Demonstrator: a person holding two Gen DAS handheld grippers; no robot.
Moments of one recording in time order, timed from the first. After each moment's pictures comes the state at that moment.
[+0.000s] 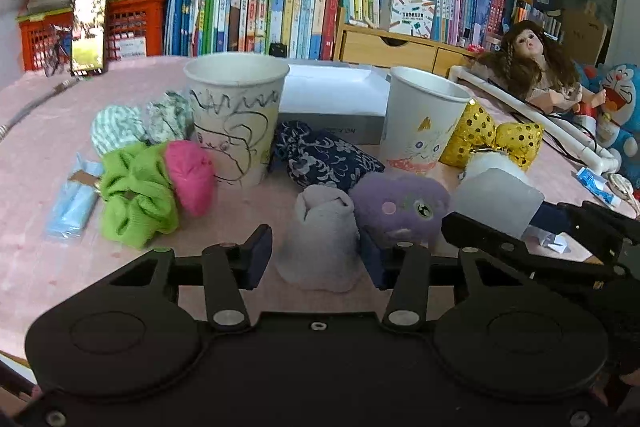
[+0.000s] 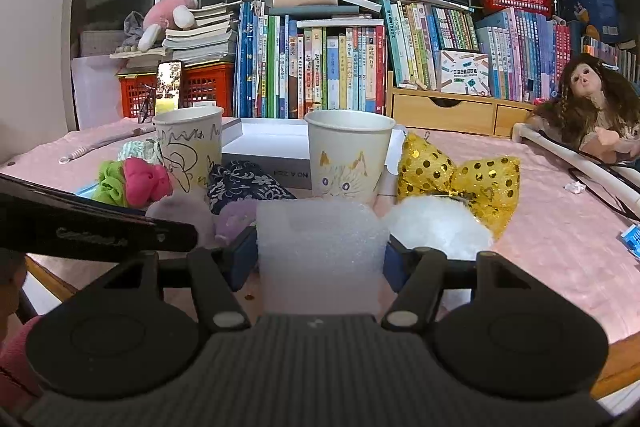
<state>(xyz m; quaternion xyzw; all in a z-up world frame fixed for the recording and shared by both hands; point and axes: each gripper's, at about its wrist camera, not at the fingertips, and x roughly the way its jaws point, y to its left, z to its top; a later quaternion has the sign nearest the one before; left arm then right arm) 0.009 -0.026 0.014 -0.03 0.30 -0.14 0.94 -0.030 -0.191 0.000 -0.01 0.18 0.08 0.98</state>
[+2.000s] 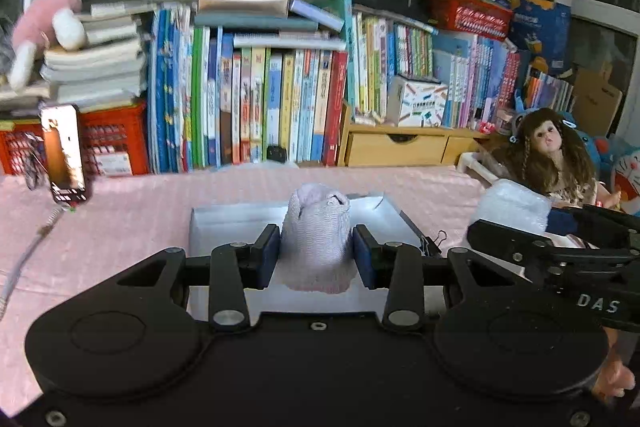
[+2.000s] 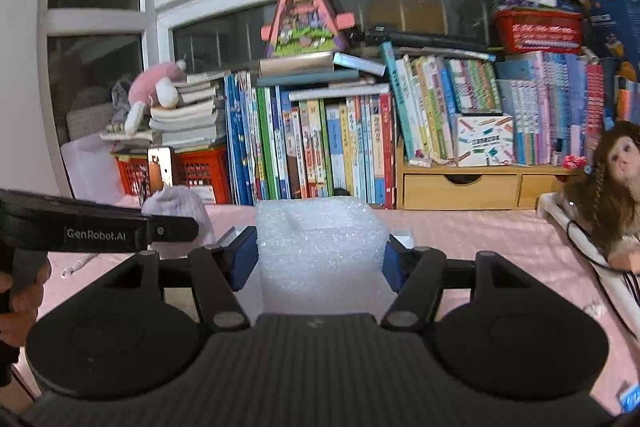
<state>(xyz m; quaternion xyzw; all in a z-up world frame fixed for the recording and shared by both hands) 0.168 -0.023 0.169 -0.02 0.28 -0.16 0.95 0.102 -0.221 0.130 0.02 0.18 0.12 0.98</state>
